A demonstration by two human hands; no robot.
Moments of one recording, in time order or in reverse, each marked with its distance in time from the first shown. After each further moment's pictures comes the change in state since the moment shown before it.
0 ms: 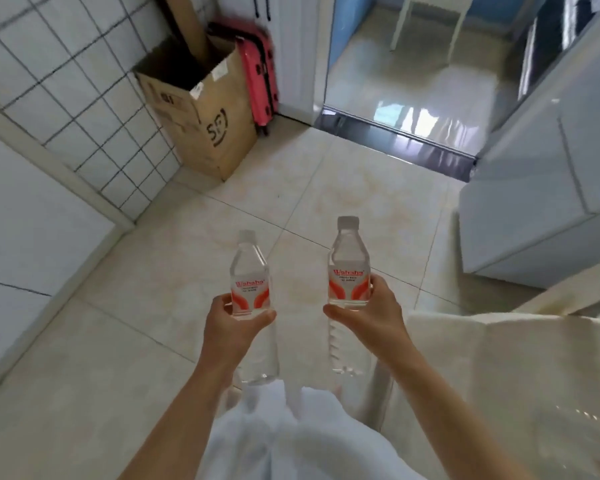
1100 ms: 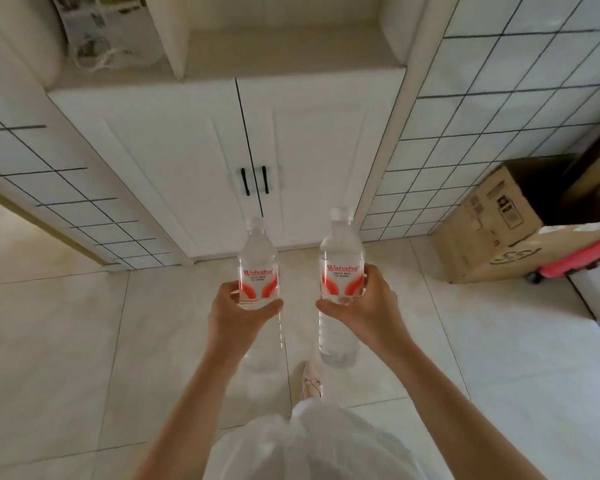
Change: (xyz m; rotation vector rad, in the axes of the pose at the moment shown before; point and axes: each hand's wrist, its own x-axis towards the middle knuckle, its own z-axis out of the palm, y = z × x) left_hand 0.142 -0.081 -0.470 -0.442 0.830 -0.242; right_hand 0.024 -0.315 0.540 -0.450 -0.782 -0.583
